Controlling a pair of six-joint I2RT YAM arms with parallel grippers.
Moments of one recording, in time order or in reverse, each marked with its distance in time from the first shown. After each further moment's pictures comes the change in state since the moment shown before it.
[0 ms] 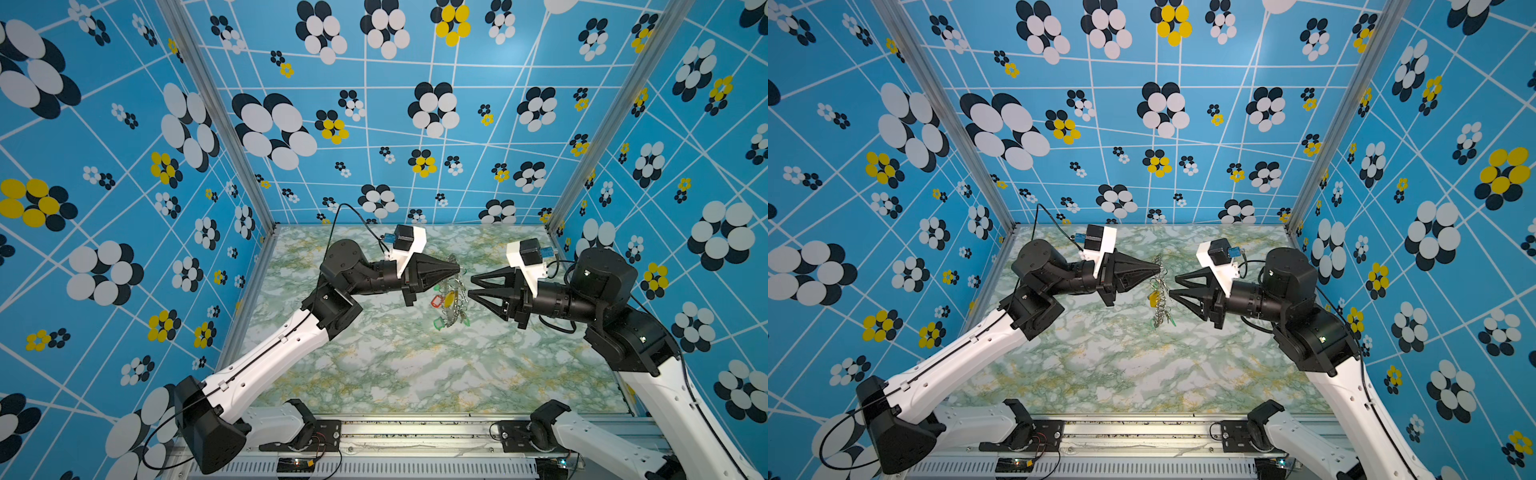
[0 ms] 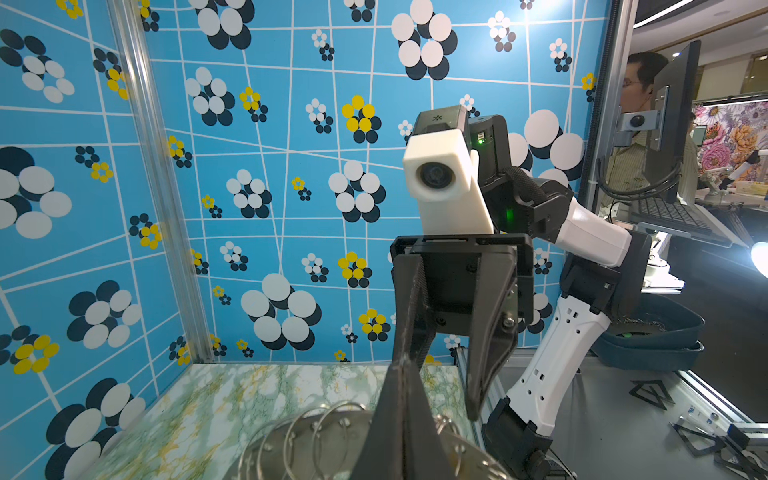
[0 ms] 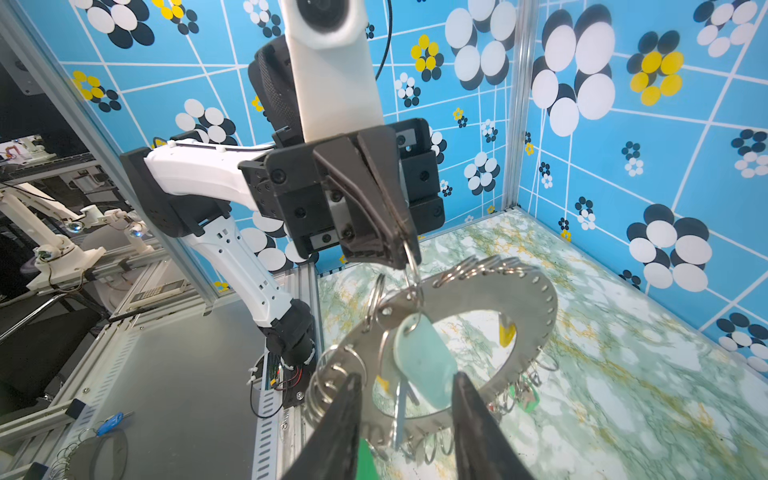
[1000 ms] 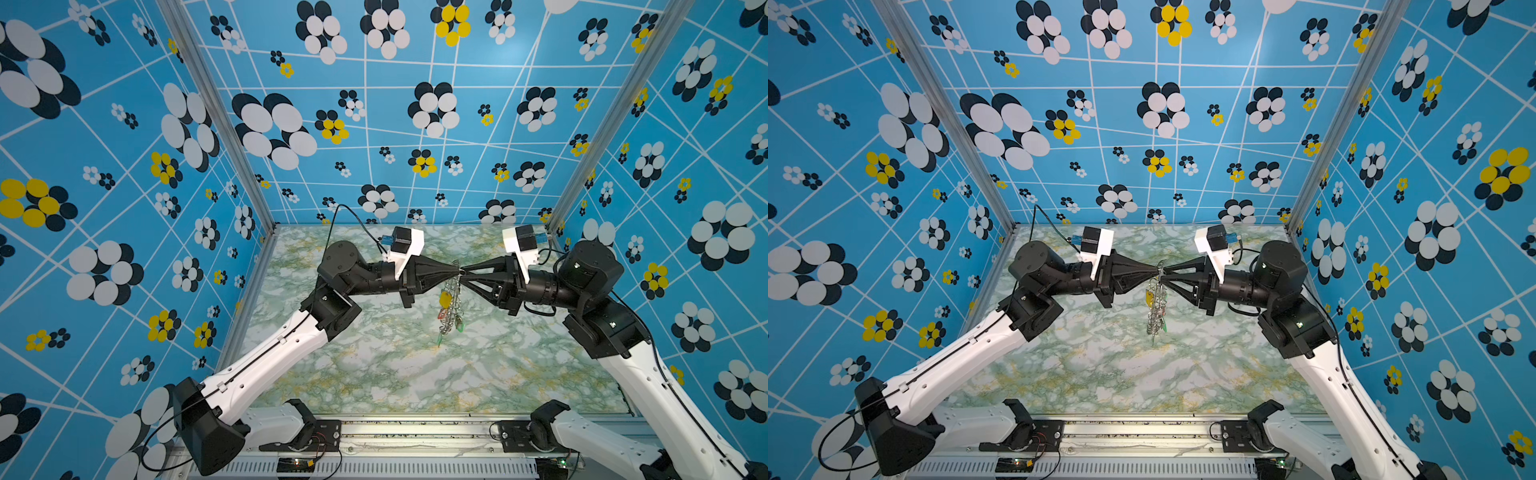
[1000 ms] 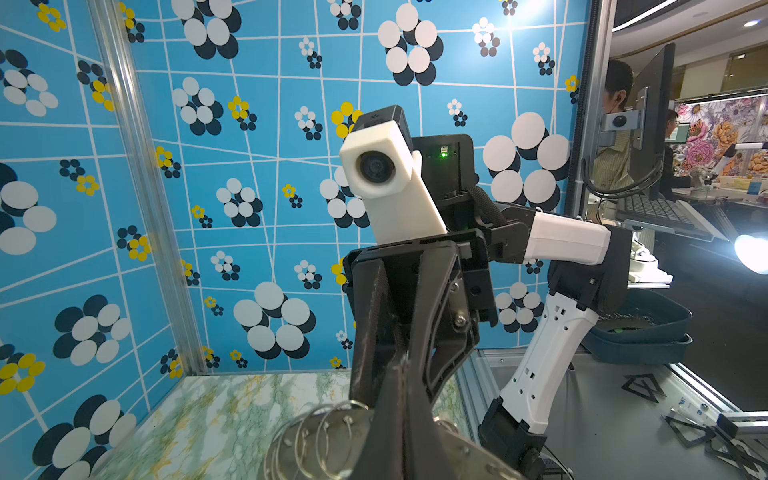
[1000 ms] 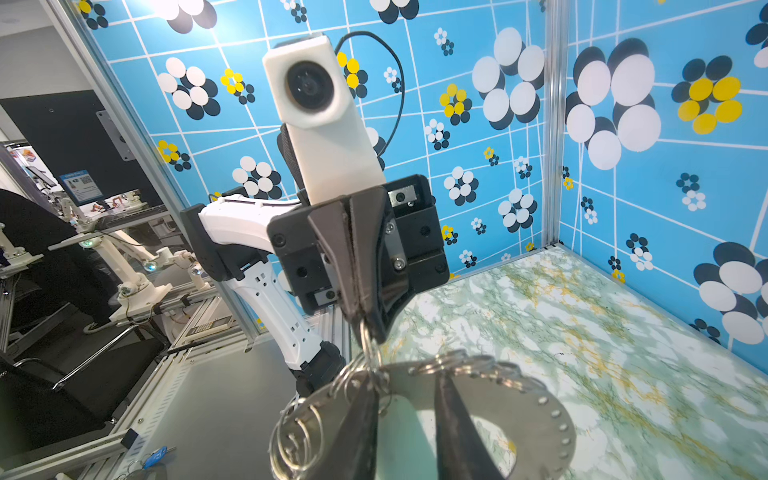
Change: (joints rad) left arm 0.000 -0.009 -0.011 0.023 0.026 -0.003; right arm -0.022 0.053 -0.086 0.332 -0.145 0.202
